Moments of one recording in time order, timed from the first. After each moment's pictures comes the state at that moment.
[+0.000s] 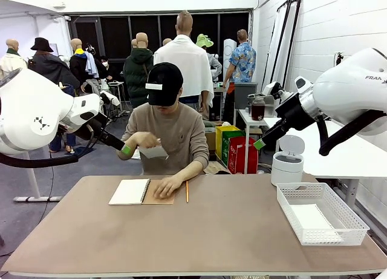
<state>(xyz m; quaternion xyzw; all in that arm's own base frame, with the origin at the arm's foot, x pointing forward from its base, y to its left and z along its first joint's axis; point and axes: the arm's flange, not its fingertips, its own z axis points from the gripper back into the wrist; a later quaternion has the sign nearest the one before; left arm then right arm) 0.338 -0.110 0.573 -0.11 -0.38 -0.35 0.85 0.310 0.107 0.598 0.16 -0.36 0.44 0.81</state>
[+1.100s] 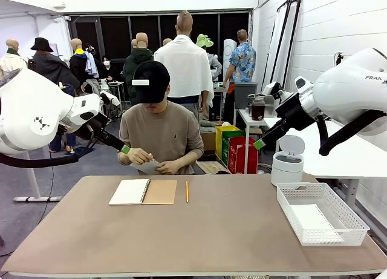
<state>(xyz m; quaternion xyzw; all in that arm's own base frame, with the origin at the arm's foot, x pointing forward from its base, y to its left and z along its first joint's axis) 0.338 -0.110 0.573 -0.11 -0.38 -0.35 0.85 0.310 0.107 0.598 0.16 -0.36 0.44 0.81</state>
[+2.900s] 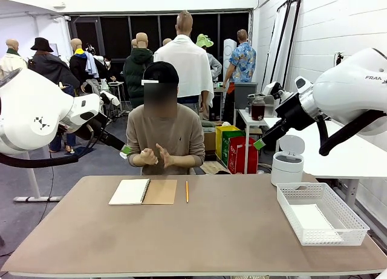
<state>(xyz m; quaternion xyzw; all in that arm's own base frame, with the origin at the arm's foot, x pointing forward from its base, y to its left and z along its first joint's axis) 0.338 -0.110 0.573 -0.11 -0.38 -0.35 0.85 0.310 0.107 0.598 0.16 -0.36 0.44 0.81</state>
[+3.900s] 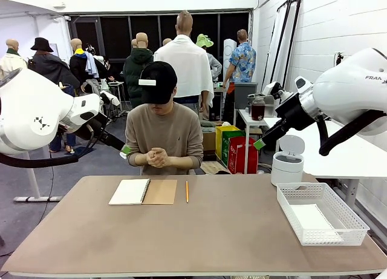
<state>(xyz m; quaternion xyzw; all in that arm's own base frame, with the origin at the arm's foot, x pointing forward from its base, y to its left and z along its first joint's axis) 0.338 -0.110 0.573 -0.11 -0.38 -0.35 0.85 0.310 0.107 0.598 0.16 -0.36 0.44 0.81</state>
